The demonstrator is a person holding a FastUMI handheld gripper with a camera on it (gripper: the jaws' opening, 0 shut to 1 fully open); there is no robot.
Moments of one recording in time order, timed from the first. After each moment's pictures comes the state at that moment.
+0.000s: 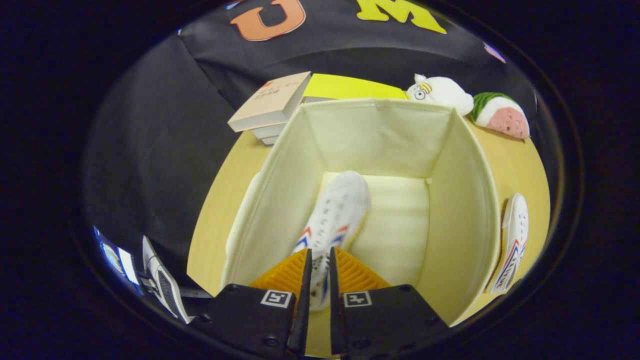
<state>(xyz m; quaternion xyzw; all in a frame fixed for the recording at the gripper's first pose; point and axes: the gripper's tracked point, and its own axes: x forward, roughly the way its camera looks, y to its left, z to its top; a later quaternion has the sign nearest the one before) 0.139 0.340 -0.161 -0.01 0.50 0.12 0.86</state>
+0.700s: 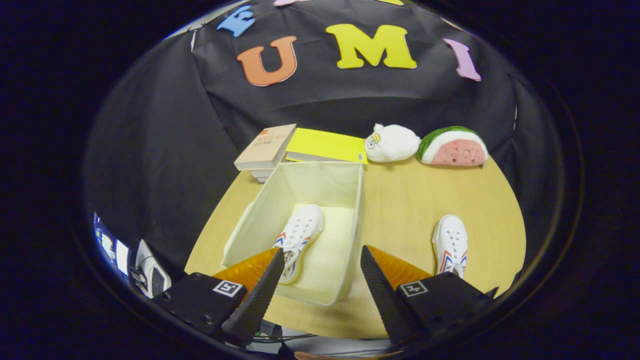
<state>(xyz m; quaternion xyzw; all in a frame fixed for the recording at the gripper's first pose) 0.086 0.219 -0.056 -0.01 0.39 0.09 0.91</state>
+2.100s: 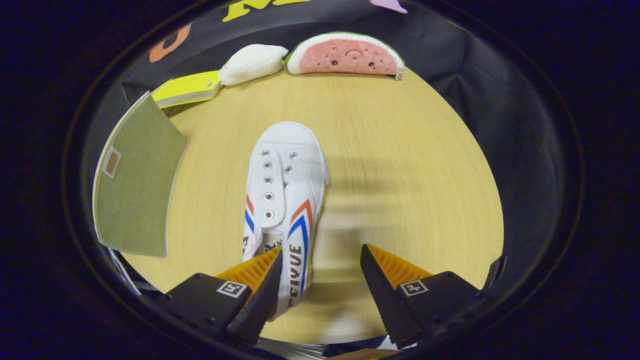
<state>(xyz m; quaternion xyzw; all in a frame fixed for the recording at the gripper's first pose) 0.110 -0.063 -0.201 -0.03 0.54 -0.07 0.84</state>
